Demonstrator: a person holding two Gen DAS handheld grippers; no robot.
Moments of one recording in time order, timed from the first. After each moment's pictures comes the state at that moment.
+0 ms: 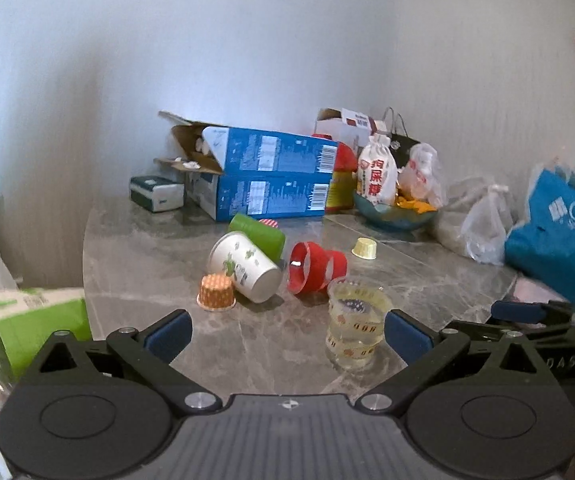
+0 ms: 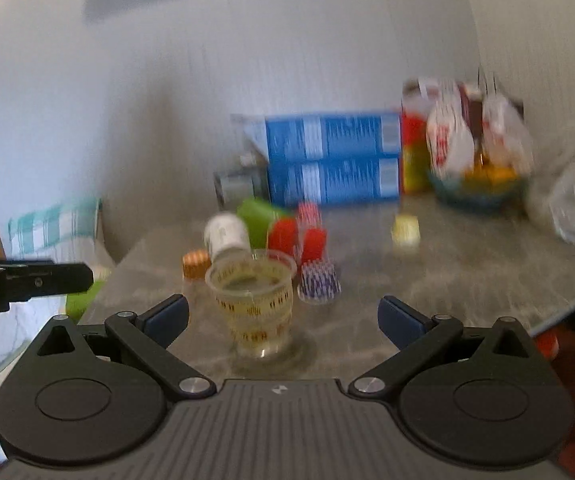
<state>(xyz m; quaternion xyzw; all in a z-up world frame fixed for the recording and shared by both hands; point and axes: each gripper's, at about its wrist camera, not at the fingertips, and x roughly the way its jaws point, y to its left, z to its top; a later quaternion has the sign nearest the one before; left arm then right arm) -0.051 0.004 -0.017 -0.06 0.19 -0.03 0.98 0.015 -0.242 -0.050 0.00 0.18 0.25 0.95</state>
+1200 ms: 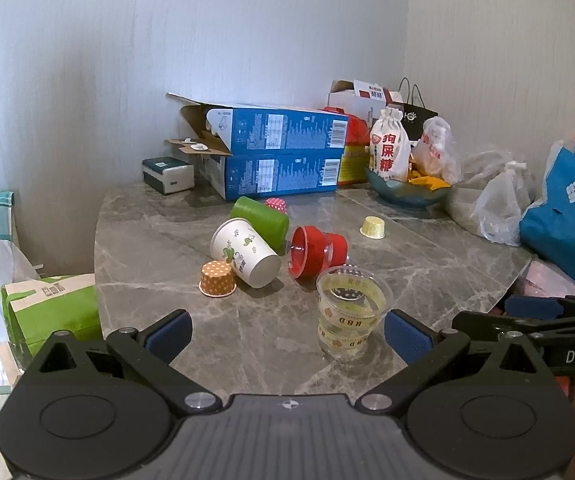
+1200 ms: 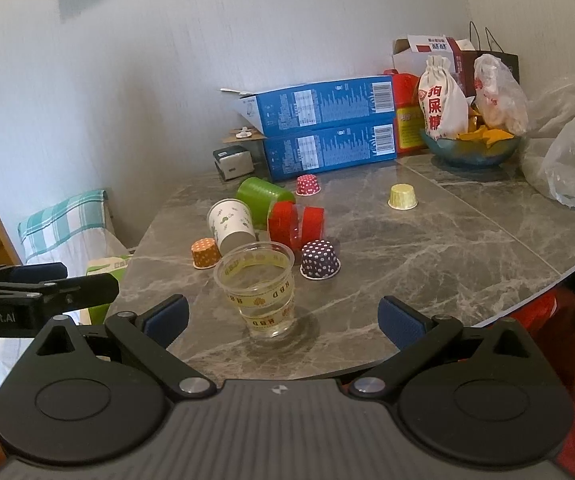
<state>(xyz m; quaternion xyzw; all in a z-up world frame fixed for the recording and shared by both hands) -0.045 -0.027 0.003 -0.04 0.25 0.01 0.97 0.015 -0.260 -0.028 0.03 0.24 0.25 0.94</state>
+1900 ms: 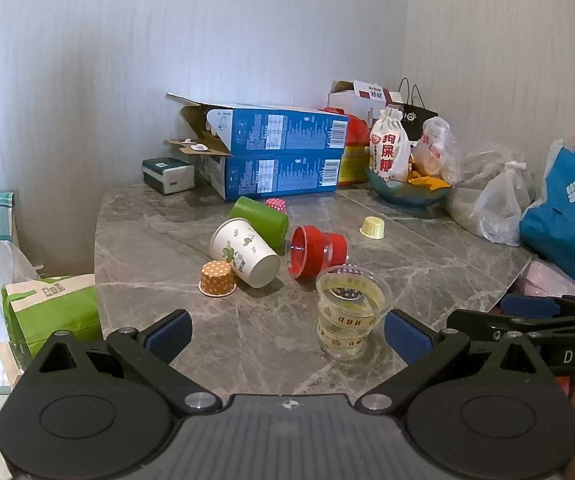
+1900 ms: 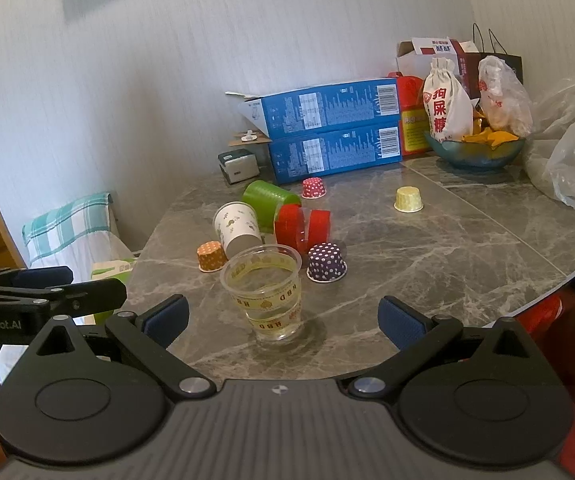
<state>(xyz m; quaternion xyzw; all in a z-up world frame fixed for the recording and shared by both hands) -0.045 -0.028 0.002 -0.04 0.25 0.01 0.97 0.015 -0.258 -0.028 0.04 0.24 0.26 0.93</state>
